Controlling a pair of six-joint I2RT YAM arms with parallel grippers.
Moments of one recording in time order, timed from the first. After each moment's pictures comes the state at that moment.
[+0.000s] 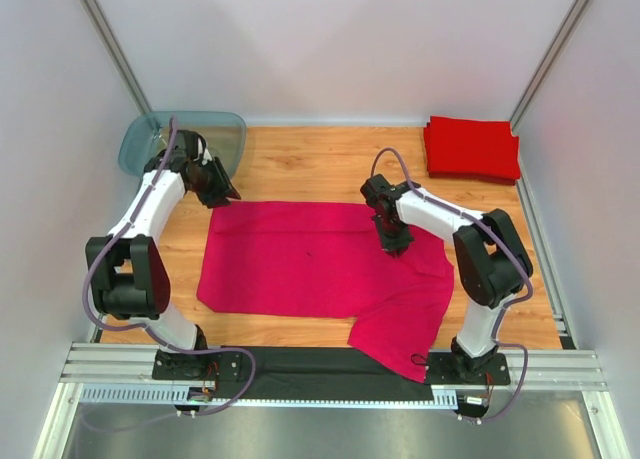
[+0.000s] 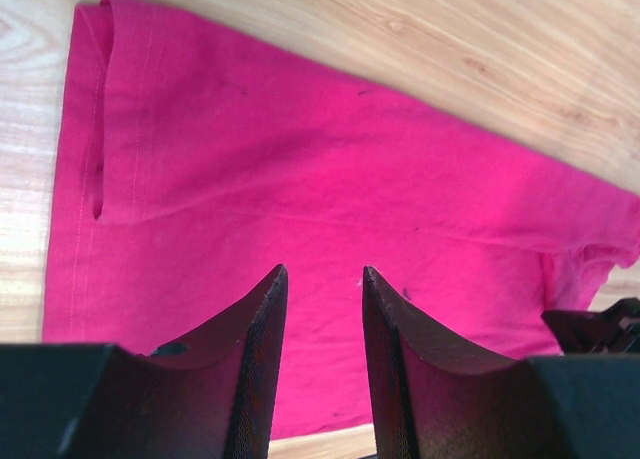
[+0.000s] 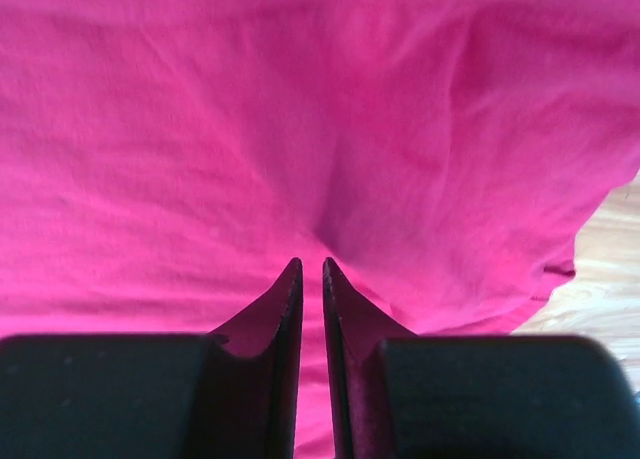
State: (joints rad) left arm 0.00 1.62 1.32 -0.72 0.28 -0.51; right arm 0.53 1.81 1.23 -0.88 0.20 0.33
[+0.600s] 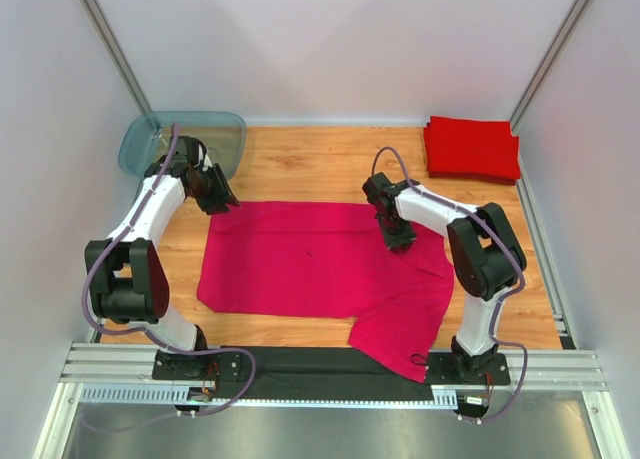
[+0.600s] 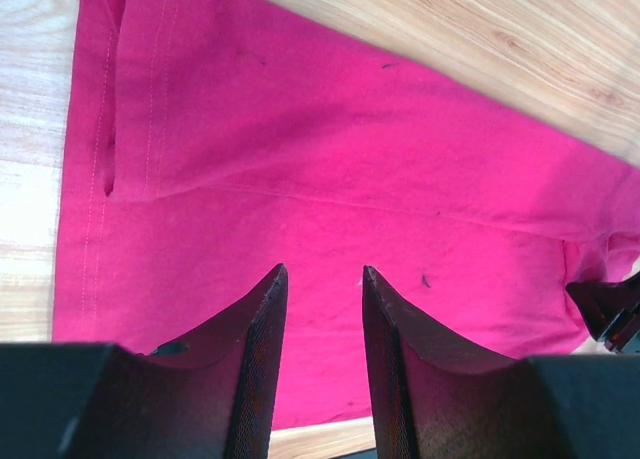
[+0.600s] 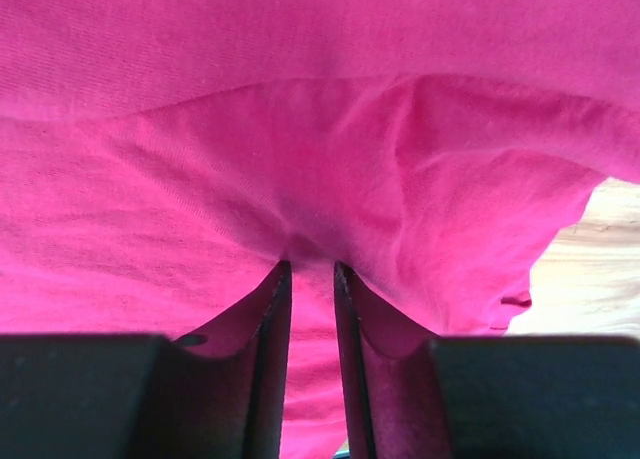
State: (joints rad) left arm 0.00 1.59 1.26 -0.72 0.27 -0.48; right arm 0.50 1.88 1.26 -0.85 0.27 0.27
